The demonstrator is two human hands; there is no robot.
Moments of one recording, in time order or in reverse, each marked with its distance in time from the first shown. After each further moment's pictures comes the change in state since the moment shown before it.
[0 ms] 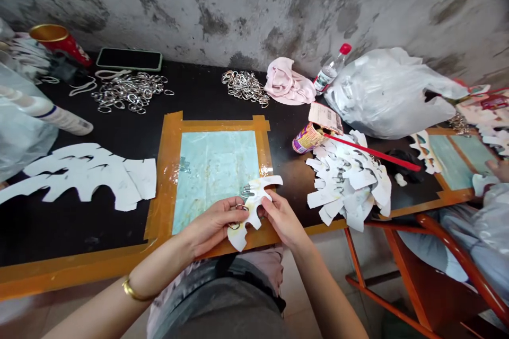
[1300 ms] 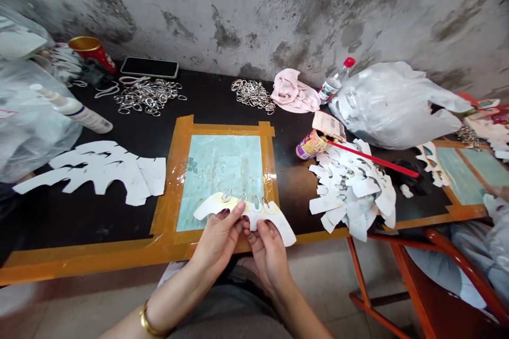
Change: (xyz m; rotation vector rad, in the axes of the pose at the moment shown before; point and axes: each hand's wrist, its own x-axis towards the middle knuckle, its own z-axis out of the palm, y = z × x) left_hand -0.002 -0.038 0.026 -0.351 0.328 0.397; right_hand -0.038 0.032 0.055 0.675 0.228 -0.043
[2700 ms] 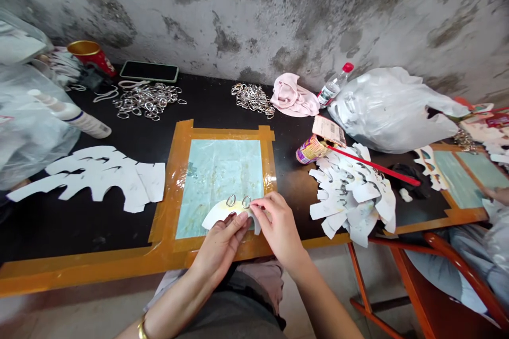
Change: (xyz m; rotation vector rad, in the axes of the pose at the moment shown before) left_hand 0.007 -0.002 -0.008 -0.118 0.001 -0.011; right_hand 0.037 -0.064 0.027 -1.551 -0.306 -0.626
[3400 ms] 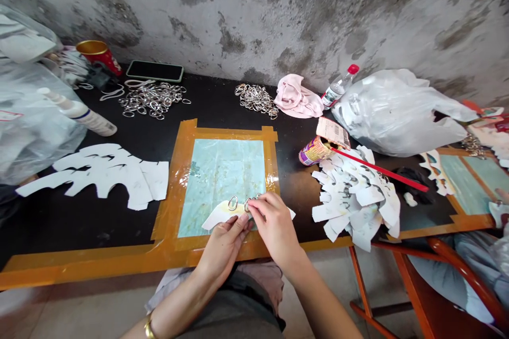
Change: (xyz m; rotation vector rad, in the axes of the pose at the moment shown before) left_hand 0.003 -0.011 -0.008 0.137 -0.068 0.056; right_hand 0.006 0.001 0.012 -0.149 0.032 -0.153
